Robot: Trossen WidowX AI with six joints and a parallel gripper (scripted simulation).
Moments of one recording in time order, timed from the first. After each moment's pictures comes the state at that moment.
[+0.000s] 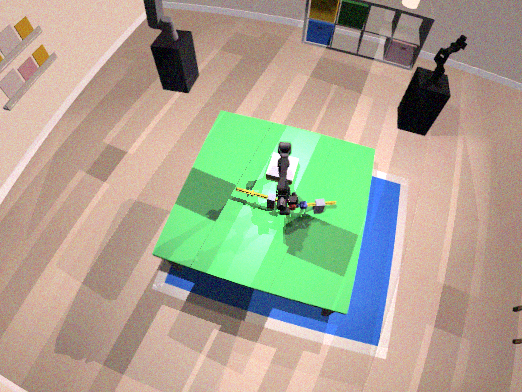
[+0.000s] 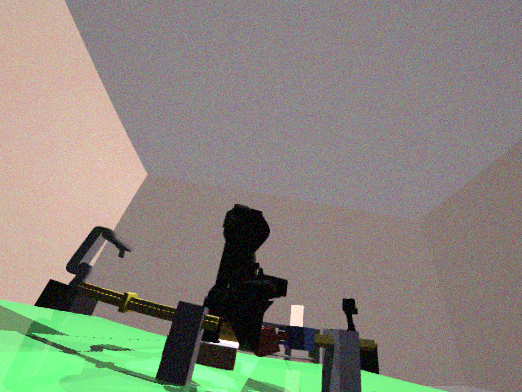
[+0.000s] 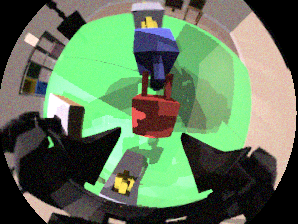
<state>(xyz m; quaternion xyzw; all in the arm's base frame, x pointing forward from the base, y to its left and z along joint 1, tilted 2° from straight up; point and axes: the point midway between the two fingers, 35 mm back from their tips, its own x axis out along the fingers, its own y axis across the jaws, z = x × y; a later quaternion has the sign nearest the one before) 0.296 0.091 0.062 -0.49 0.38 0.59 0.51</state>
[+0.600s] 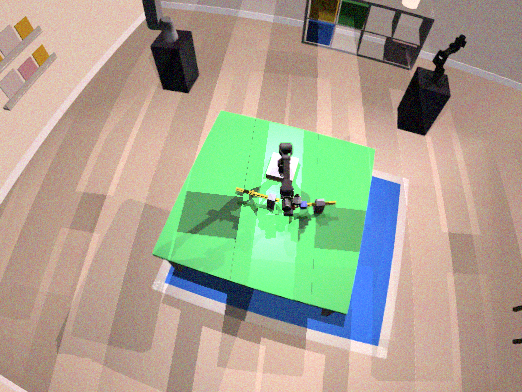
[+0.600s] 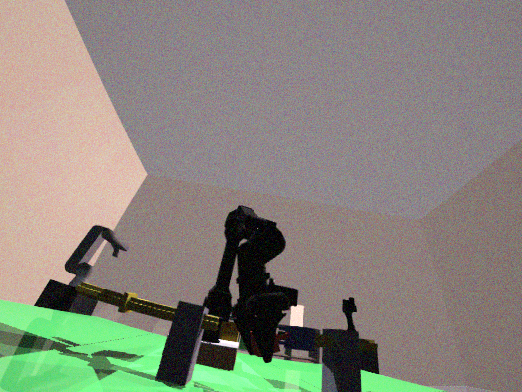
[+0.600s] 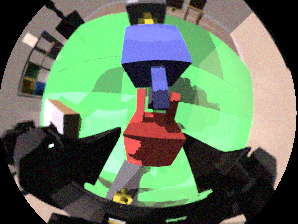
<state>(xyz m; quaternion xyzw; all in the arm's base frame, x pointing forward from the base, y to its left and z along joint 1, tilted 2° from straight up) 0.292 0.115 0.047 -0.49 0.38 0.59 0.51</state>
